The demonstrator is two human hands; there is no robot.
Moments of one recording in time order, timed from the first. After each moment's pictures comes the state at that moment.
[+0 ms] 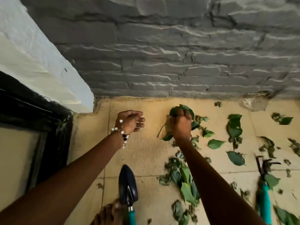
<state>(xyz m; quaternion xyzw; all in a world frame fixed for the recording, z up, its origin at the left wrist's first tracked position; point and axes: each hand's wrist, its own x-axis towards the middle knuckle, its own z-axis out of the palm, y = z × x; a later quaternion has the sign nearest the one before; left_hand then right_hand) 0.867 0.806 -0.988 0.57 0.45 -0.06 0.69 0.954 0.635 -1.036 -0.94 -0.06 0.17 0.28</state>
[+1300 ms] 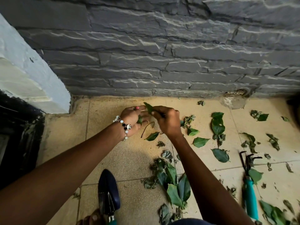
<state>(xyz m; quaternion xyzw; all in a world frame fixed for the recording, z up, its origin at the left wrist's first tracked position) 0.921 0.756 -1.011 0.42 0.42 -0.08 0.80 0.972 0.620 -1.023 -0.89 -0.26 0.05 0.38</state>
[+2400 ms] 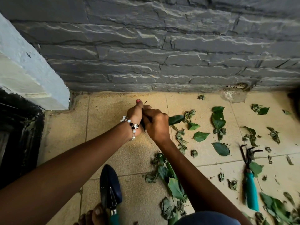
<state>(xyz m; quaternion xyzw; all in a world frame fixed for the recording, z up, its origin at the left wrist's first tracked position) 0.921 0.734 -1.012 0.37 0.48 -0.05 0.79 0.922 0.642 -1.021 -0.86 -0.27 0.04 0.43</state>
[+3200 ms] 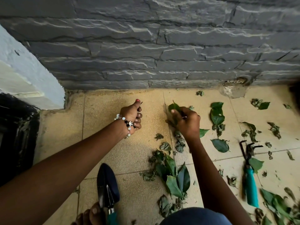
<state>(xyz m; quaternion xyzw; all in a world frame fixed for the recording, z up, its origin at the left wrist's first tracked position) 0.915 0.746 -1.022 0.41 0.48 -0.13 0.77 0.969 0.551 -1.045 -0.85 0.00 0.14 0.51</state>
